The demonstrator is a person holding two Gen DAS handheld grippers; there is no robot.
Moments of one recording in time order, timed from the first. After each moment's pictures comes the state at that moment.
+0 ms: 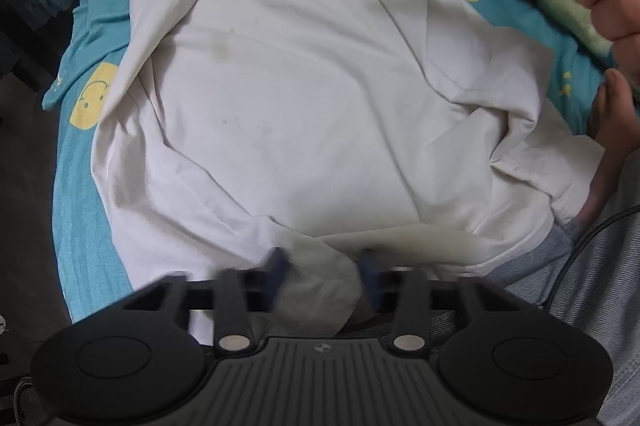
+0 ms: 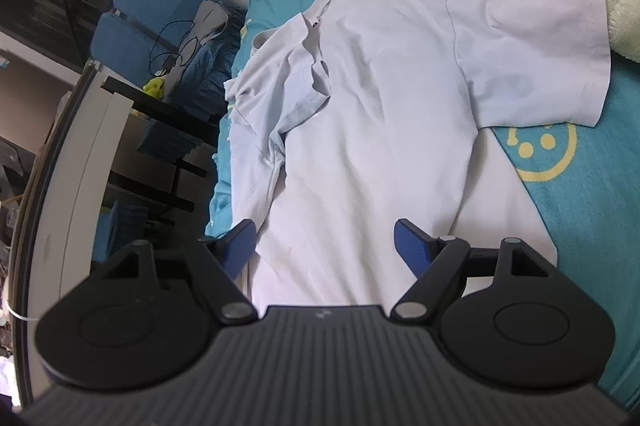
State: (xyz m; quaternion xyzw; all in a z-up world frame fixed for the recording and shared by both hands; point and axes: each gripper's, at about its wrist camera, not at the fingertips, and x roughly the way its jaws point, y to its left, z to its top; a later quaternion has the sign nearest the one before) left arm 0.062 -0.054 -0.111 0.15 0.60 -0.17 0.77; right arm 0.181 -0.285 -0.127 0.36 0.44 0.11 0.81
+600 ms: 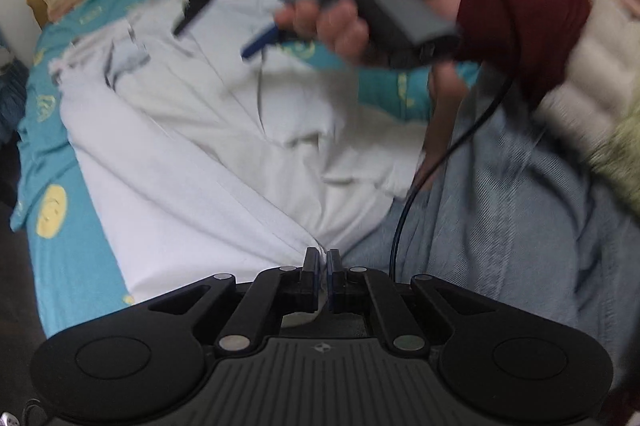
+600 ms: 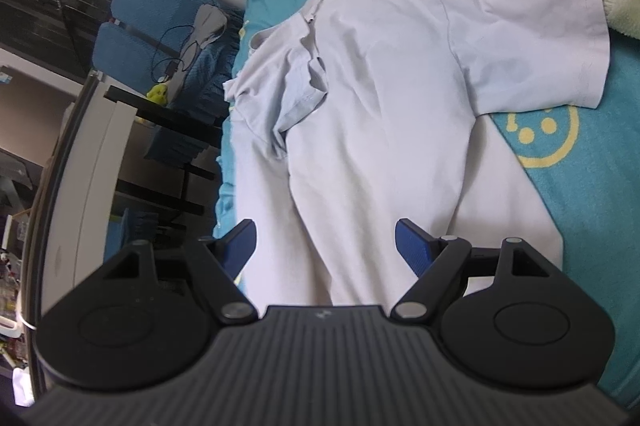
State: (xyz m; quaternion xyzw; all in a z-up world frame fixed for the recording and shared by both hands) left arm -0.016 -0.106 -0.081 0.21 0.50 -0.33 0.78; right arm 0.178 -0.288 -0.133 0.38 0.44 0.12 0.80
